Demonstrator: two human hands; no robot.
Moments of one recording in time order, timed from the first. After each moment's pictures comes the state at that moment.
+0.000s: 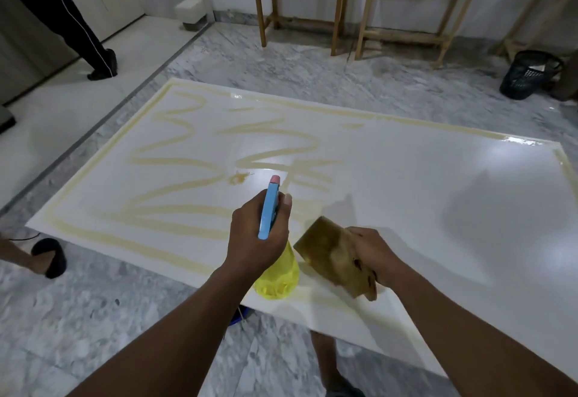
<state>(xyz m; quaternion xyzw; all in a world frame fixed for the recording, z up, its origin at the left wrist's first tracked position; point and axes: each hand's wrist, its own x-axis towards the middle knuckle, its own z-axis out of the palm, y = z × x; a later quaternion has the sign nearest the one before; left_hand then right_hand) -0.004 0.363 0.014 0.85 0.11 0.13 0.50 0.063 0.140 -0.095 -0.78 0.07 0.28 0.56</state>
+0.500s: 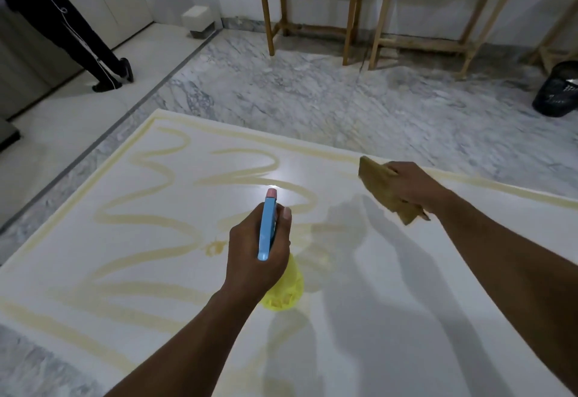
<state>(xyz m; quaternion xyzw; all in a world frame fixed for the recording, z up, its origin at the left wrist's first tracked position) 0.192 0.347 0.010 0.83 0.14 0.17 0.51 0.399 0.093 -0.022 -0.90 -0.06 0.18 0.40</state>
